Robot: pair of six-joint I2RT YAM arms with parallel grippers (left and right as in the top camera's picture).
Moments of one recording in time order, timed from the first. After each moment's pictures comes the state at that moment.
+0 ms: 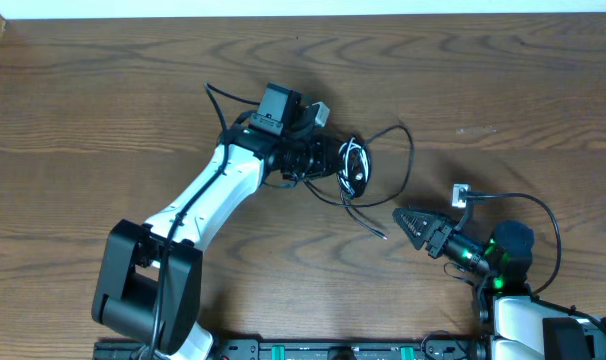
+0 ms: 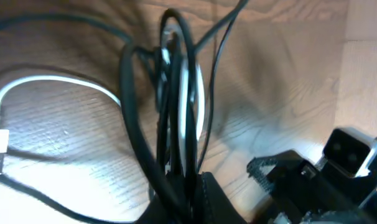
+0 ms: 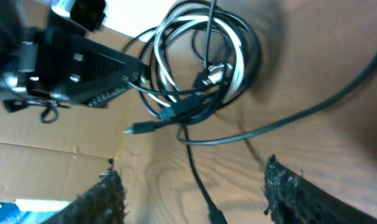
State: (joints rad) left arm -0.41 1.74 1.19 -0.52 0.63 -0.49; right arm 0.03 1.34 0.01 0.98 -0.86 0.86
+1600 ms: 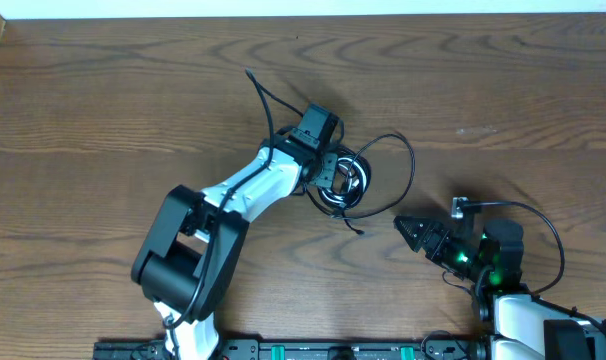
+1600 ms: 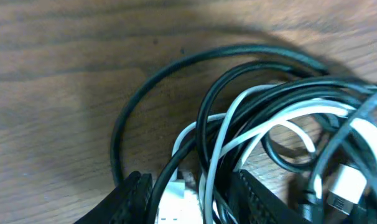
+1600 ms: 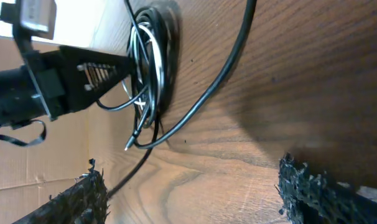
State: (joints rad) left arm -0.53 1.92 1.19 -0.44 0.01 -0.28; right arm 0.03 1.33 0.03 0.66 -0.72 0.82
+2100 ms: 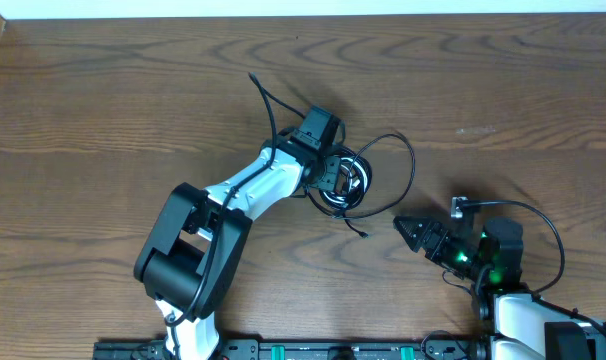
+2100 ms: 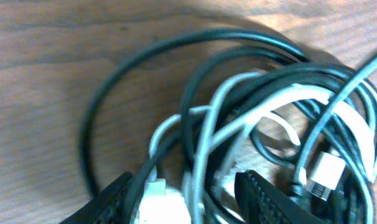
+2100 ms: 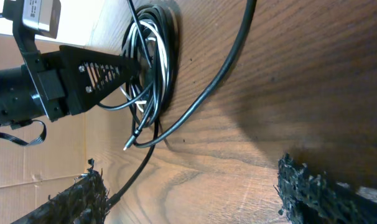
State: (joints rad) left arm -0.54 1.94 1.19 -0.44 0.07 -0.27; right arm 0.03 1.33 0.04 0.62 -0.71 0.80
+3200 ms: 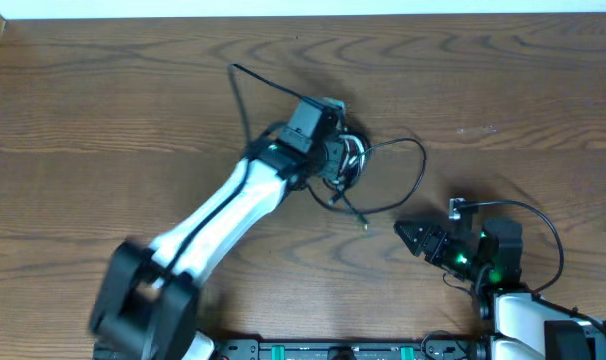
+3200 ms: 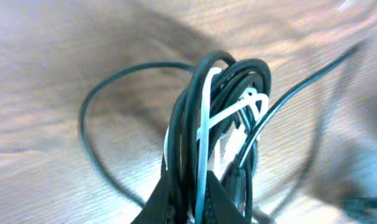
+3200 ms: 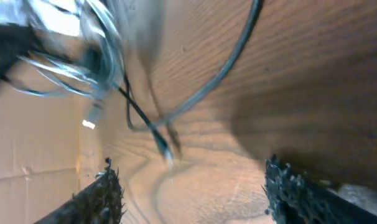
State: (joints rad) left arm -0.56 1.68 1.18 -0.46 0.08 -0.25; right arm 0.03 1.33 0.04 0.61 -0.74 0.74
